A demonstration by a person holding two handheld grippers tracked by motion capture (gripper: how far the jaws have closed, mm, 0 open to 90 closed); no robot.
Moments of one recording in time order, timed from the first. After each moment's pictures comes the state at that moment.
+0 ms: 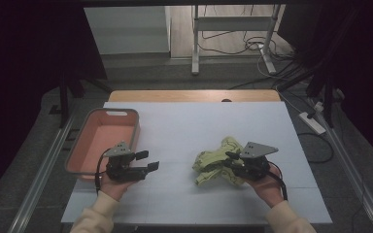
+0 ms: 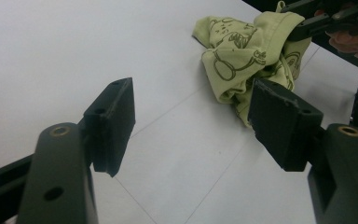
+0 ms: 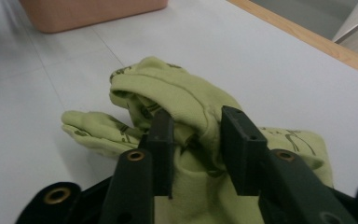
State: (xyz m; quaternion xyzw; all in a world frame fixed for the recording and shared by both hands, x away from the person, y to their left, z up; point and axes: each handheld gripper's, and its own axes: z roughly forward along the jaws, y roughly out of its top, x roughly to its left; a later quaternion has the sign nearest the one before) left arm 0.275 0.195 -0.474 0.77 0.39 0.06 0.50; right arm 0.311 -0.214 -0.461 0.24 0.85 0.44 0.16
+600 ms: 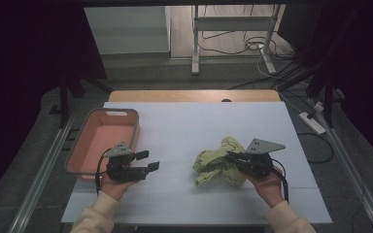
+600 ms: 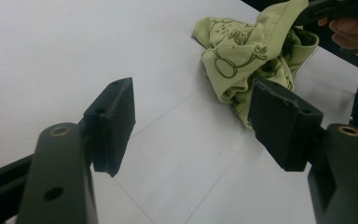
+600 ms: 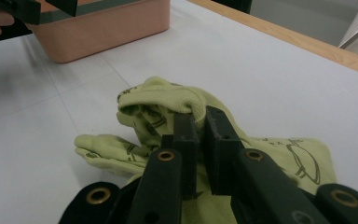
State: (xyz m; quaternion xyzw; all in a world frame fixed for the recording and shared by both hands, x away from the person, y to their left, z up) left arm 0.275 0.192 -0.474 0.77 0.39 0.06 0.50; right arm 0.314 -0.221 -0.454 0.26 0.83 0.48 0.14
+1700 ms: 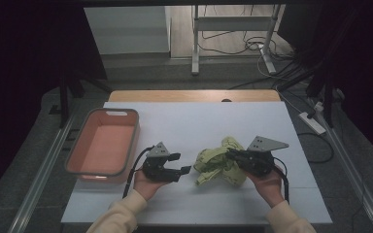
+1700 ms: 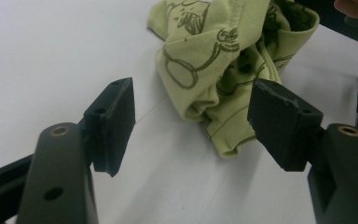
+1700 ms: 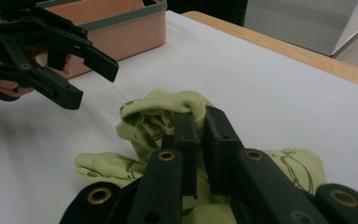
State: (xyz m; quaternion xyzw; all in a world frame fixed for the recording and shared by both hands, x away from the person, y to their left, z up) left arm 0.299 0.101 -0.490 0.82 0.33 0.05 0.47; right arm 0.316 -0.222 -0.447 0.27 0.81 0.50 0.14
